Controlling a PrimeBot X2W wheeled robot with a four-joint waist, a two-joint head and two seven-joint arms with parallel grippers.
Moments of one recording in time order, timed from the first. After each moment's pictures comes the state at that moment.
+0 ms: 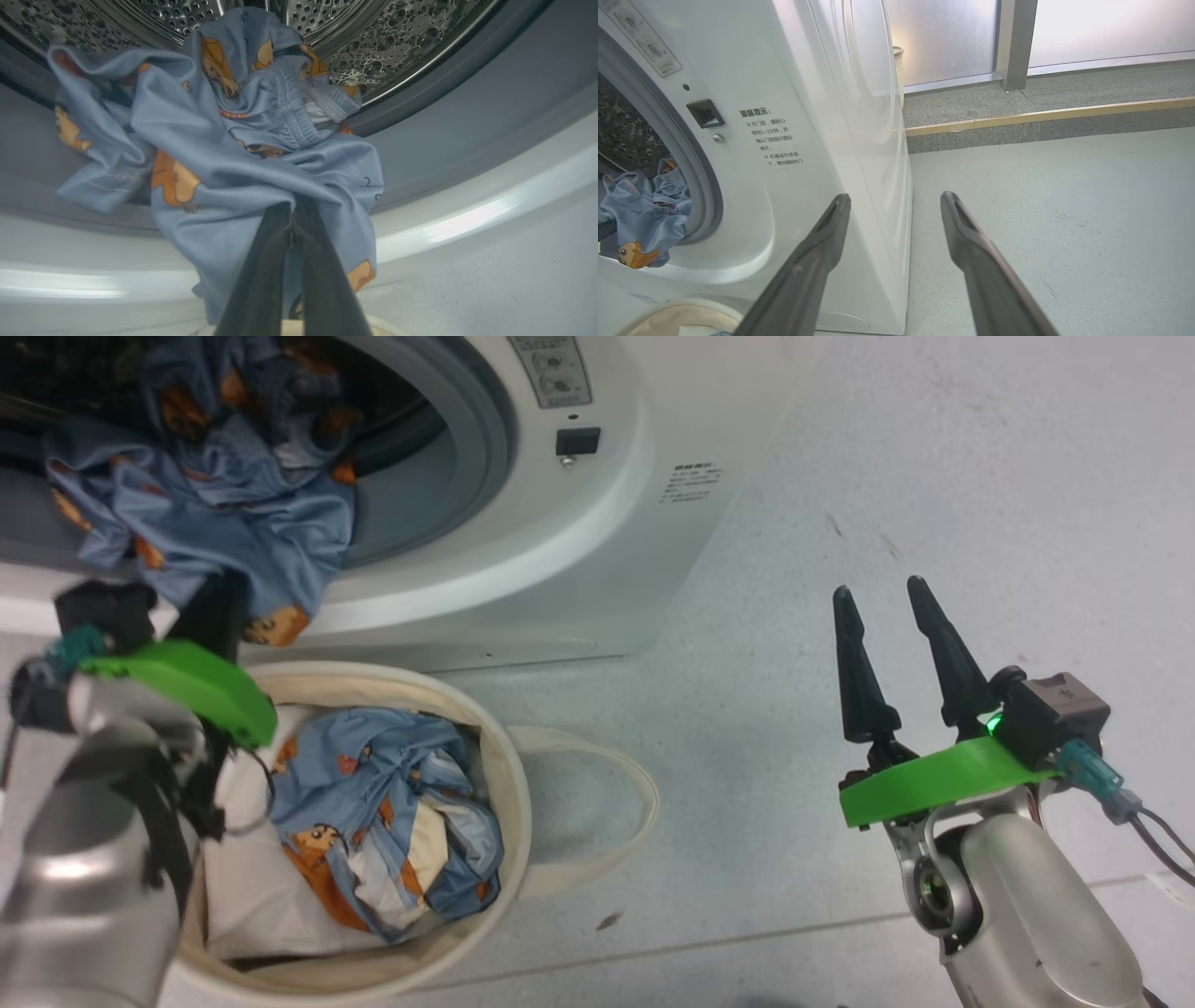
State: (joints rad) left arm -0.81 0.26 -0.21 0.97 -0.35 -0.13 -0.25; right arm -0.34 -0.14 0.27 0.19 0.35 0.13 -0.25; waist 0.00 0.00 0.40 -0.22
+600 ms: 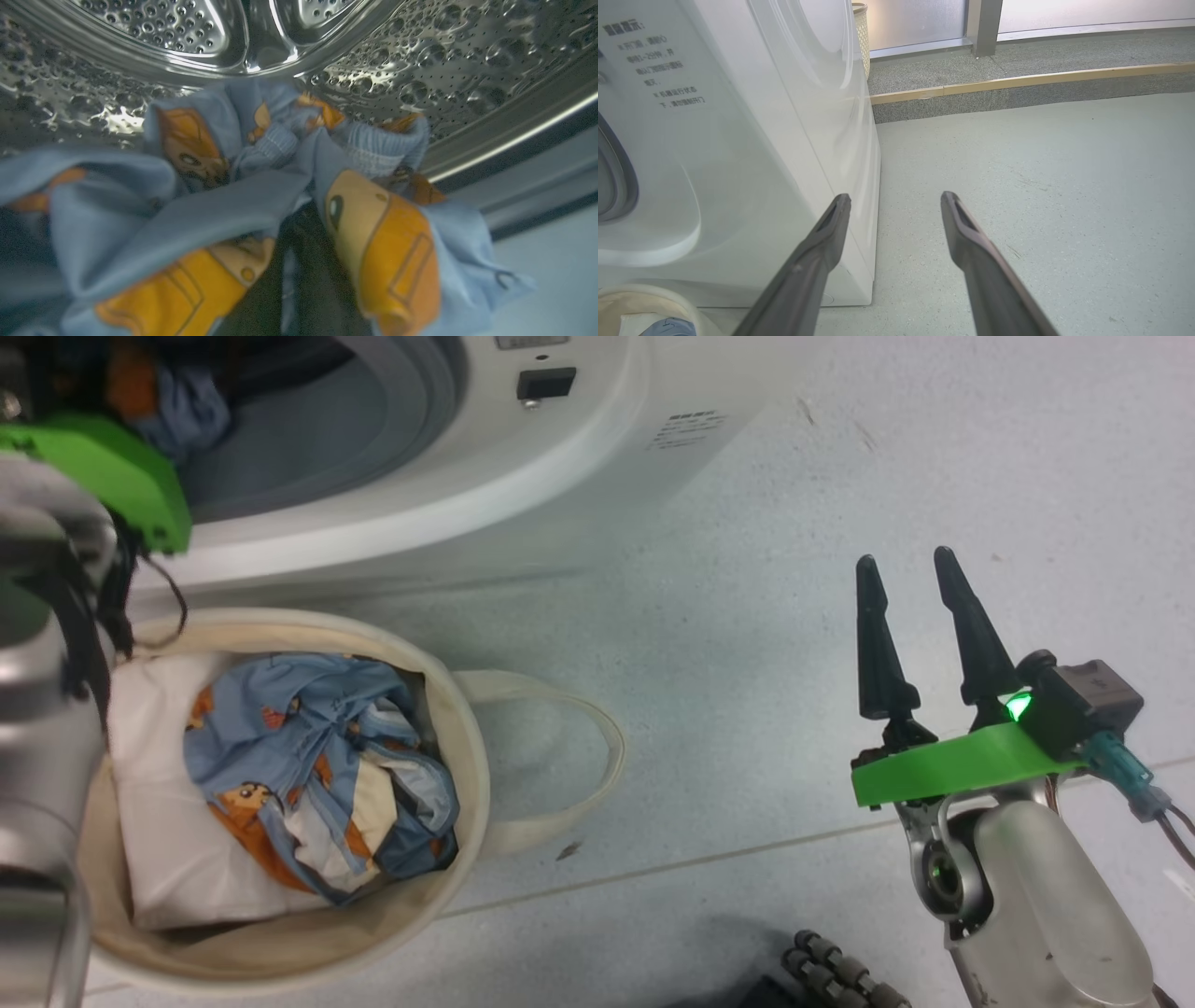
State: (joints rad) left arm -1.23 0.29 -0.30 1.24 -0.25 -0.06 -0.22; right arm -0.35 -0.12 0.22 0.13 0.32 0.13 -0.25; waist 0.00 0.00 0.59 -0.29
